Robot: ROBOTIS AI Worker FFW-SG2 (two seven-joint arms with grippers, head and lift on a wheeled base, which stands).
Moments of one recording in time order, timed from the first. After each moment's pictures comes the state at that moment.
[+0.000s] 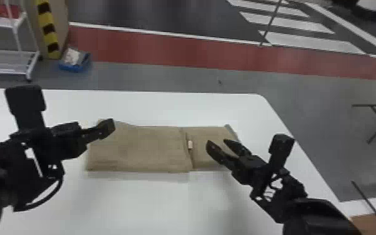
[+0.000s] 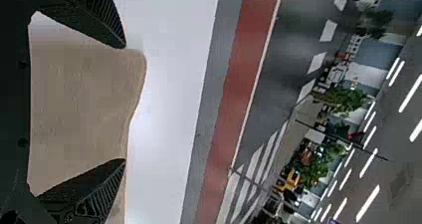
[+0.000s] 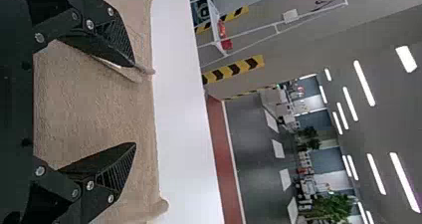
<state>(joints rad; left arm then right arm) -0.03 0.19 -0.15 -1.93 0.62 0.76 0.15 0.19 -0.19 -0.16 -1.79 -0.36 0.42 0.38</state>
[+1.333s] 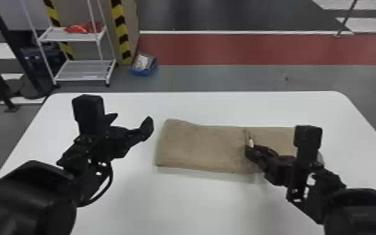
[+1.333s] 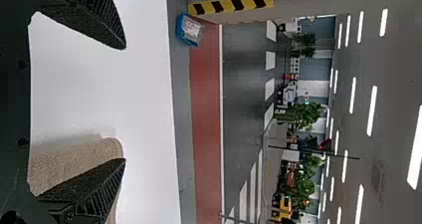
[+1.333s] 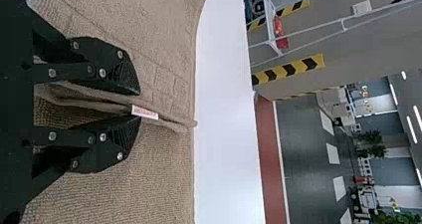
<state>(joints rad) 0.06 0.31 -0.16 -1.99 0.40 0.58 0.14 0.08 -0.16 0.04 -1.79 -0.29 0.64 0.20</state>
